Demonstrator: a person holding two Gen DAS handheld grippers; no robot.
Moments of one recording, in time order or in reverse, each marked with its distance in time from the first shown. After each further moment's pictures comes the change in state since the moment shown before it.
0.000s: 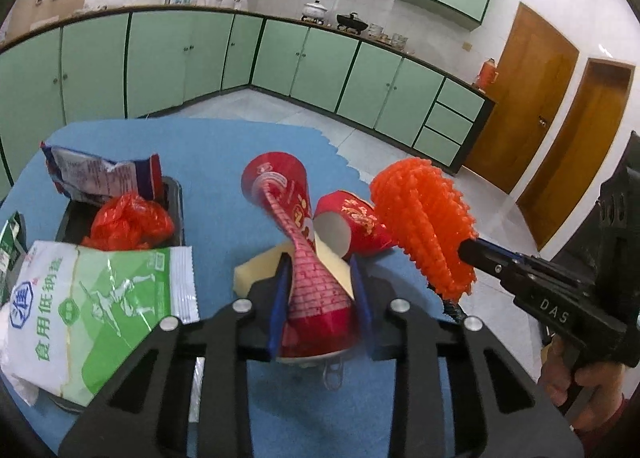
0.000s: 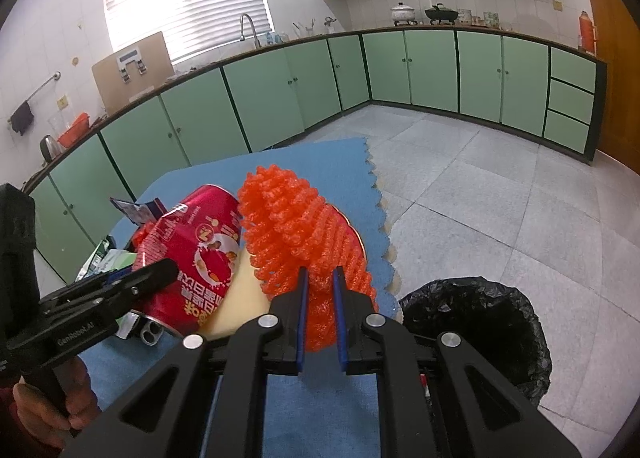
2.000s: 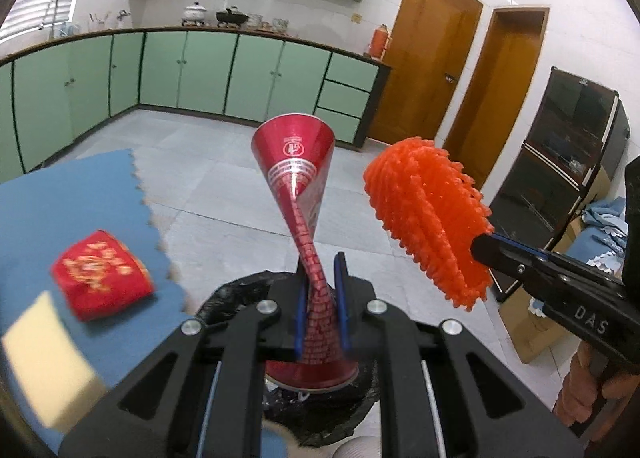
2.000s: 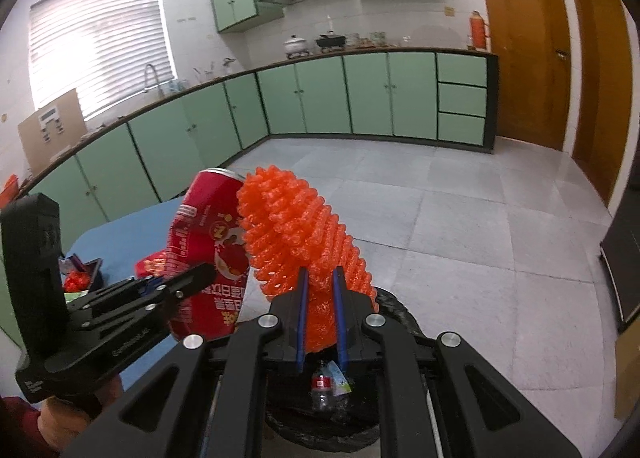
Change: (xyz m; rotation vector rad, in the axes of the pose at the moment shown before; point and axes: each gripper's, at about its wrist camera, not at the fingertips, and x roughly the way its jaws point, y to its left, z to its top) left arm 0.106 -0.189 0.000 0.226 0.037 -0.301; right arm -0.114 -0.129 -0.019 0.185 -0.116 -0.310
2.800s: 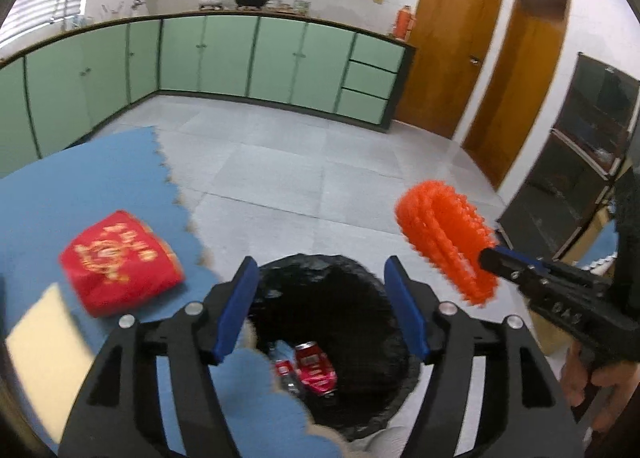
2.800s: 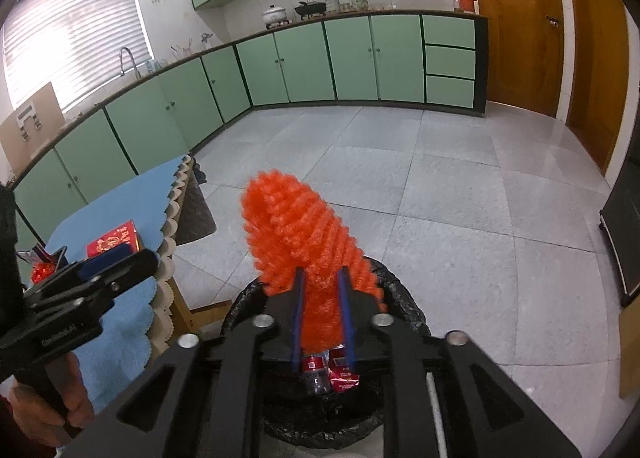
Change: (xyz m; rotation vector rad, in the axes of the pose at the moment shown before) left arm 0.013 0.033 -0.007 -0.005 0.067 0.123; right arm 0.061 -0.026 -0.020 0.047 0.109 -0.032
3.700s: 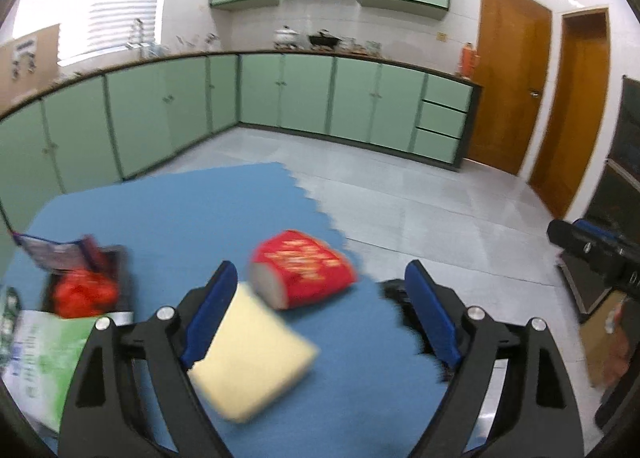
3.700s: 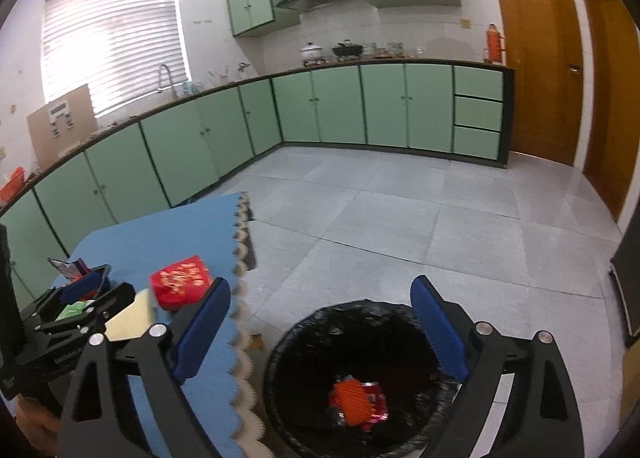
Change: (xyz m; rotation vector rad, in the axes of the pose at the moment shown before) left arm -0.111 0.067 -0.011 -0.043 -0.156 0.286; right arm -0.041 0.080 0.013 -0.096 -0.154 0.074
